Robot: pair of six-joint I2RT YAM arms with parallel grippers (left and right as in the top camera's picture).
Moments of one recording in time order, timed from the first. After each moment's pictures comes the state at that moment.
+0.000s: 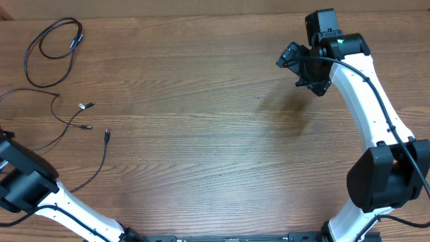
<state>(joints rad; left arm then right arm) 0.79 2.23 2.03 -1.61 -0.58 -0.80 0.14 1.88 1.72 -1.04 -0.03 0.77</state>
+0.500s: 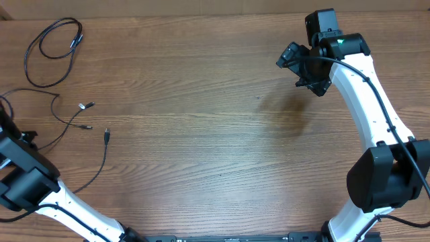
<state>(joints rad) 0.78 2.23 1.90 -1.69 -0.30 -0.89 0.14 1.88 1.72 -1.05 -0.03 0.77</state>
